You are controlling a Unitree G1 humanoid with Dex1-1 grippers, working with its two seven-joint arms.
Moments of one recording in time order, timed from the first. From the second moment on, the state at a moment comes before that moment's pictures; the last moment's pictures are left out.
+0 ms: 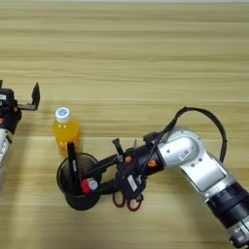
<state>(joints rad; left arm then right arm) -0.29 0.13 0.11 0.48 -0.01 -0.36 -0.07 -0.29 -0.61 0.48 -0.06 0.14 -0.62 1.32</state>
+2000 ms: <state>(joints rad) -0.30 0.13 0.11 0.47 -0.05 -0.40 -0.10 -0.36 -0.50 -0.14 -0.26 1.04 0.30 0.98</state>
